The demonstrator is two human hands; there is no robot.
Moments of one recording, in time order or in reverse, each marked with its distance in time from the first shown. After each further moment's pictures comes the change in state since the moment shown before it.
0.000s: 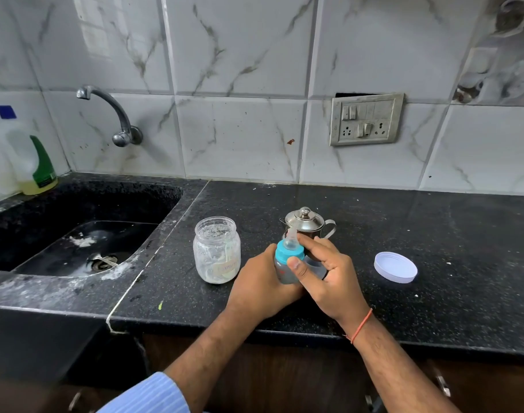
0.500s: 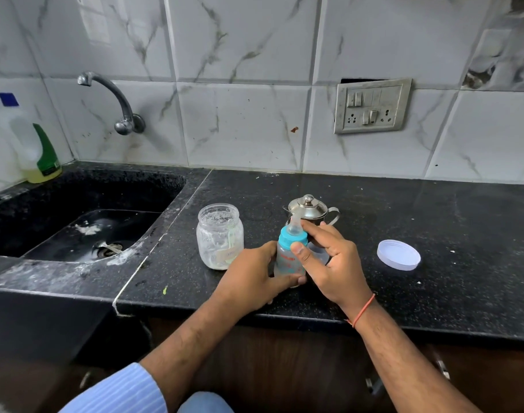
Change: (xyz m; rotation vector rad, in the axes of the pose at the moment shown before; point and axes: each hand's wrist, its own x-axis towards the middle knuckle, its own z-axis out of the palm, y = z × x) left_hand -0.012 -0.013 -0.018 0.020 -0.134 0.036; right_hand 0.001 0.002 -0.001 -0.044 0.010 -0.009
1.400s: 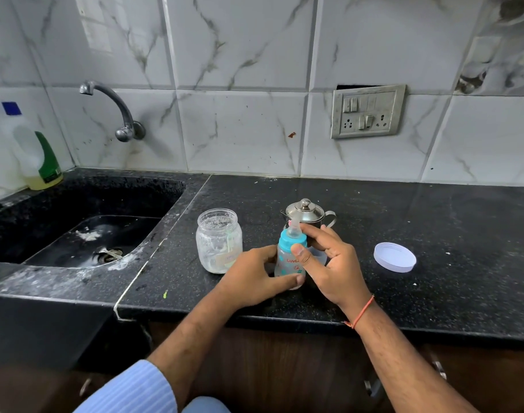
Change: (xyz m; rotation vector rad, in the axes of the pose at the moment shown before) left_hand 0.008 -0.007 -0.001 -0.111 -0.054 -0.015; right_hand 0.002 -0.006 -0.003 0.022 0.010 0.013
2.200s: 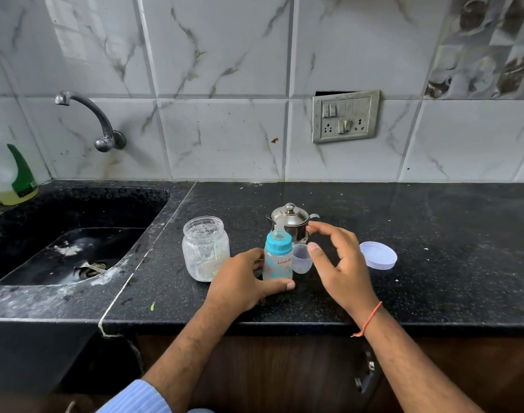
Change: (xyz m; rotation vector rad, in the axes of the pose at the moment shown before) left_hand 0.004 0.007 0.005 0.081 0.063 -0.165; right_hand -0.011 0.005 -0.033 -0.263 0.149 0.015
